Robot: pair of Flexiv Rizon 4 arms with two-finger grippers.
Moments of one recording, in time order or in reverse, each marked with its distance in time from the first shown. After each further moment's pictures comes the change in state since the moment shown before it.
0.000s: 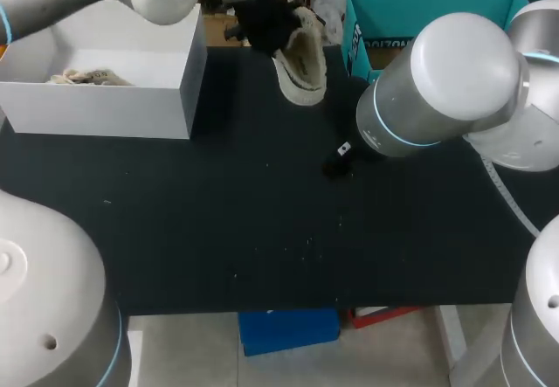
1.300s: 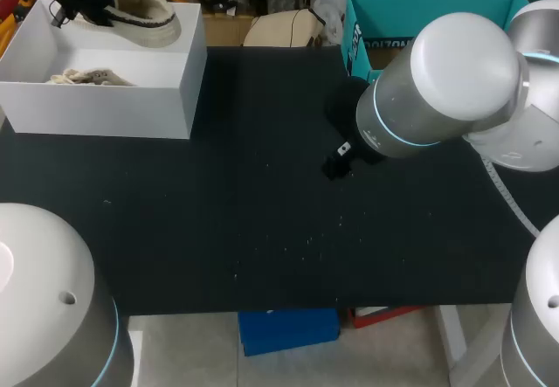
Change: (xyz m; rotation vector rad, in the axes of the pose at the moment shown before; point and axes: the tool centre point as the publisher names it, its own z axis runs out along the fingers) left arm 0.242 0.117 -0.114 -0.115 -0.055 -0.685; right arm 0.000 0.000 0.000 0.000 0.000 0.000
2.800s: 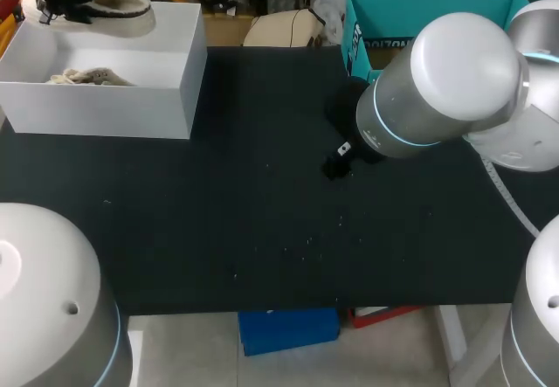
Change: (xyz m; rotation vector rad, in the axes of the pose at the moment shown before) left arm 0.003 0.078 0.036 -0.109 0.061 -0.225; right arm 0.000 0.000 0.000 0.000 0.000 0.000
